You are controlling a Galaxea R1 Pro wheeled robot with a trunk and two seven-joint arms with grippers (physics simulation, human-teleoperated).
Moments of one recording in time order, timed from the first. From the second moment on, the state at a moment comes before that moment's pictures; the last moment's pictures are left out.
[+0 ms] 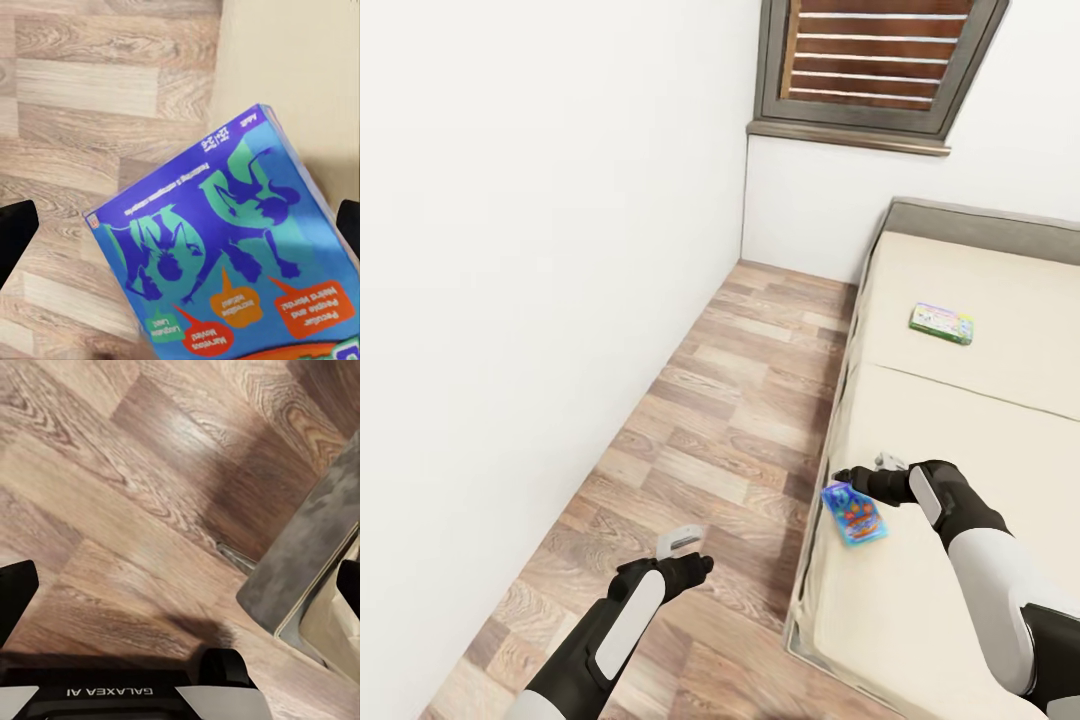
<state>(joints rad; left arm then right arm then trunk) -0.46 -0.11 -0.38 -1.02 0.78 0.56 0.46 -0.93 -0.17 -0.26 -0.52 -0.09 0.76 0.32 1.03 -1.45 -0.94</state>
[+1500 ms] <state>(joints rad) -0.46 -0.11 -0.38 -1.02 0.78 0.56 0.46 -0.93 -0.18 -0.26 -0.53 -0.09 0.76 0.32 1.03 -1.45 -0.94</state>
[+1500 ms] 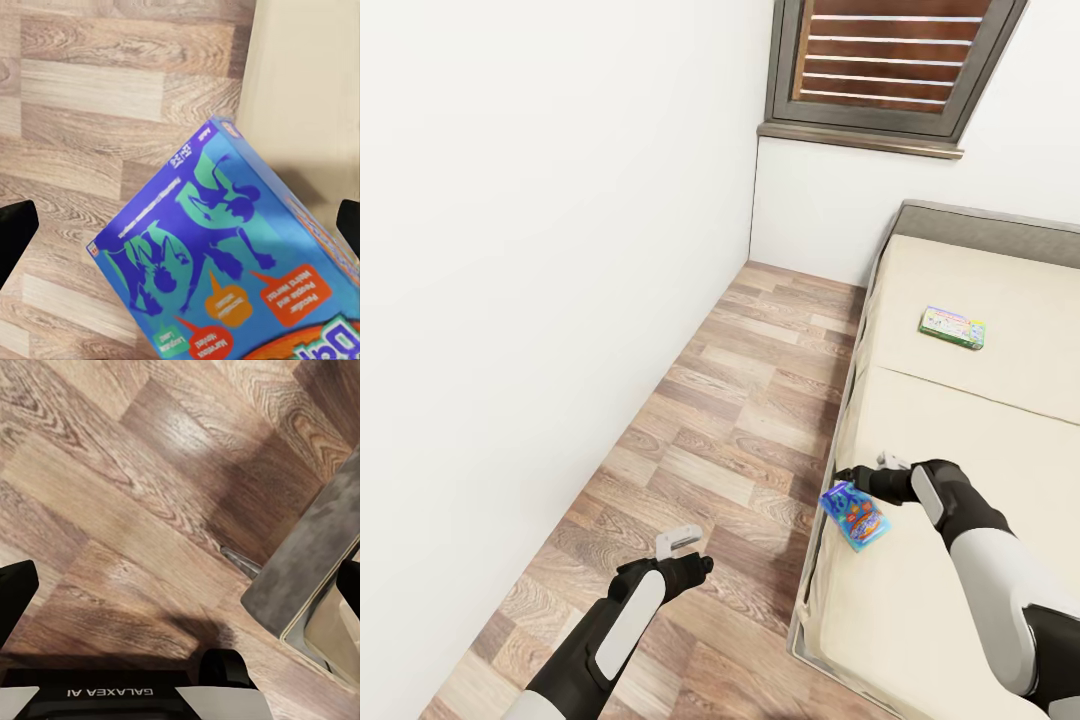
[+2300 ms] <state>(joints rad) -0.46 -0.11 -0.38 -1.01 0.78 0.55 0.46 -0.74 -0.26 -0.35 -0.95 -0.10 0.75 0.53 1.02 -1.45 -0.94</state>
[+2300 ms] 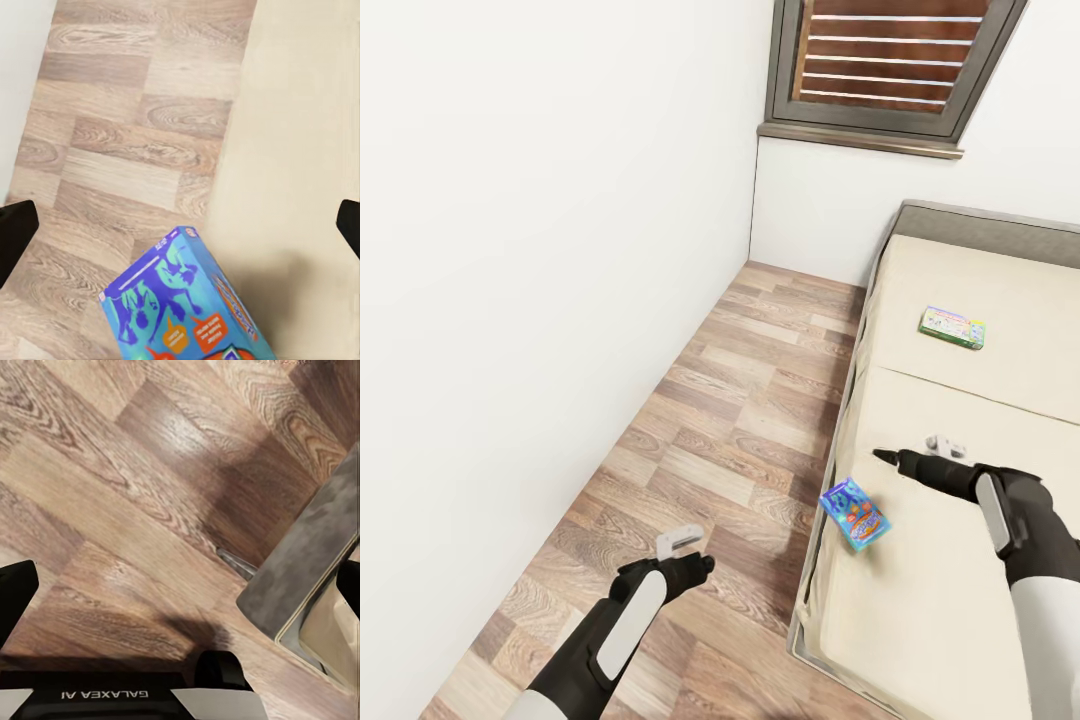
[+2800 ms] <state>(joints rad) -0.55 -0.11 -0.34 -0.88 0.84 0.48 0.20 -0.53 -0.27 -0.57 -1.40 -0.10 0.76 0.69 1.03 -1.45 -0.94</state>
